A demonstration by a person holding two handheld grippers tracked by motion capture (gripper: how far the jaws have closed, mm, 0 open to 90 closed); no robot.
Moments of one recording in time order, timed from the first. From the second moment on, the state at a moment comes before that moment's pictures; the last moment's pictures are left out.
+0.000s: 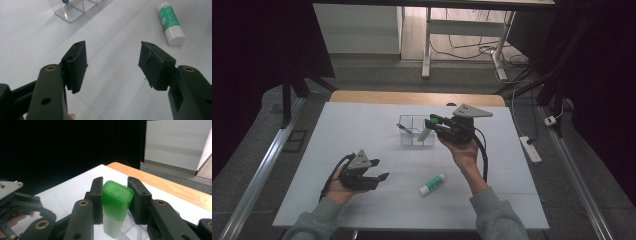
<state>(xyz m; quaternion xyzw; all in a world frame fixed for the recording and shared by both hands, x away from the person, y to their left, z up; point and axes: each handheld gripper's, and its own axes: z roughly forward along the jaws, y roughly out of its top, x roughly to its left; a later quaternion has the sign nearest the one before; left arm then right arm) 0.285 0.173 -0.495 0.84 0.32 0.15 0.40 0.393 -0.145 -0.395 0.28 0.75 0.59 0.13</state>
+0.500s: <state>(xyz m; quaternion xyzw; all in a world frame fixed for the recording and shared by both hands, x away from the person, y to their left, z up) 0.280 0.196 -0.499 0.83 0.35 0.16 0.40 0.421 -0.140 -0.386 0.30 0.73 0.59 0.15</state>
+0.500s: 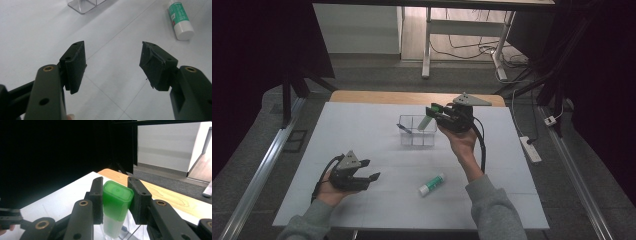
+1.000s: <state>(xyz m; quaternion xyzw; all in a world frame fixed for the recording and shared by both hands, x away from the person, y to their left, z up) 0.276 0.206 -0.501 0.83 0.36 0.16 0.40 0.445 -0.120 -0.392 0.31 0.74 0.58 0.16</state>
